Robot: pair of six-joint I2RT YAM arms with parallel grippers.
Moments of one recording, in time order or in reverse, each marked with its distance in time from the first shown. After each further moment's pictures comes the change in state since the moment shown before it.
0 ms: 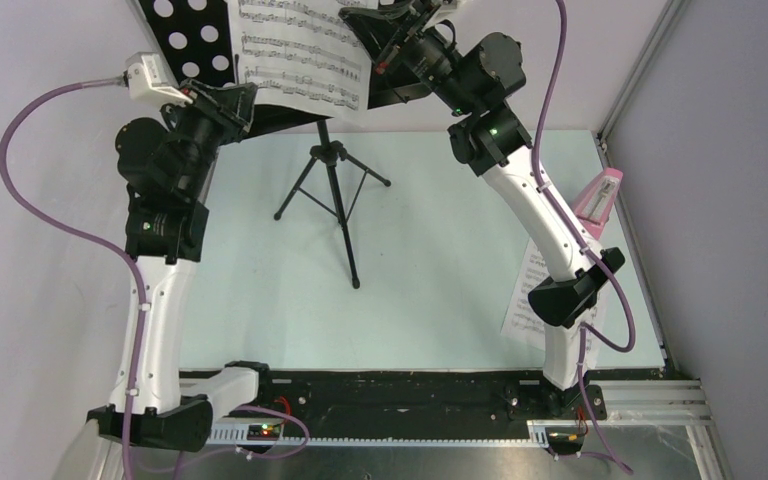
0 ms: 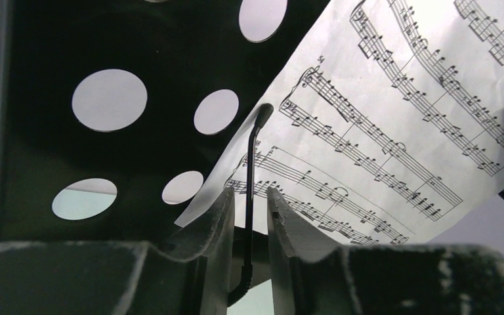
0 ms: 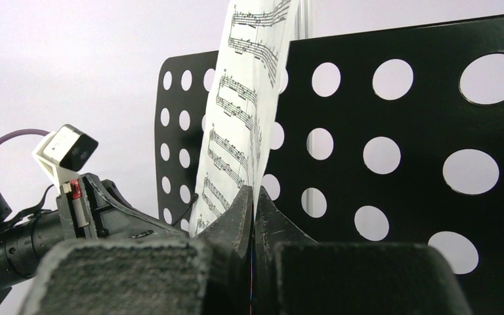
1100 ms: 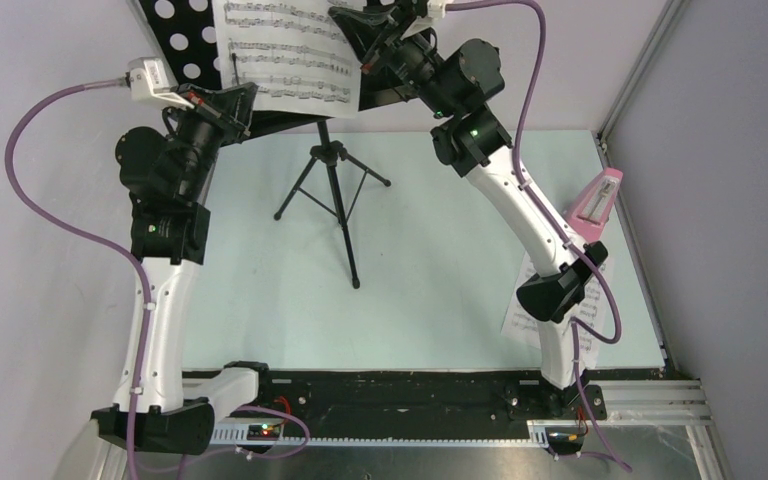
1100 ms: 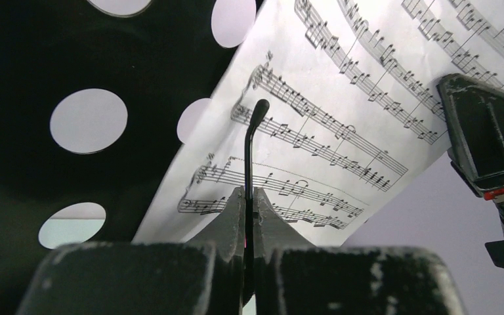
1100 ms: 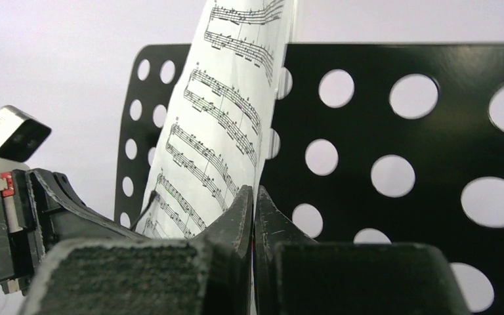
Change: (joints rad) left arm 0.029 -0.014 -0.081 0.151 0.111 0.023; right arm 0.034 0.073 0.046 0.051 0.047 -0.170
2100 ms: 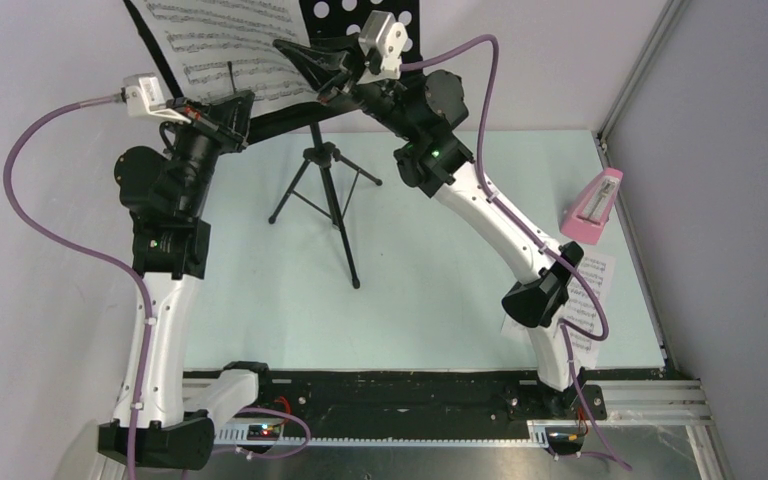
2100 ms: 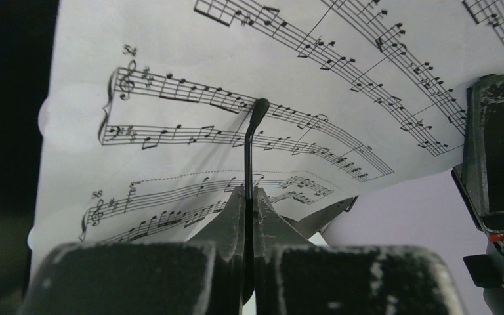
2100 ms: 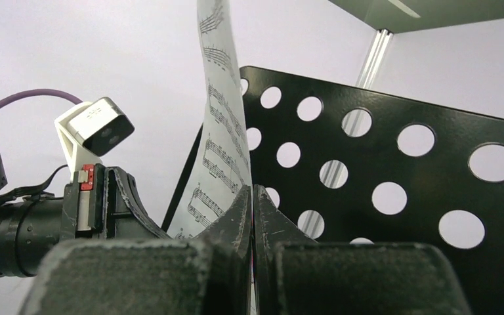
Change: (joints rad) left arm 0.005 -0.071 -0.093 0.070 -0.001 -0.009; right arm 0.137 0.054 -0.008 0.182 -0.132 -0.170
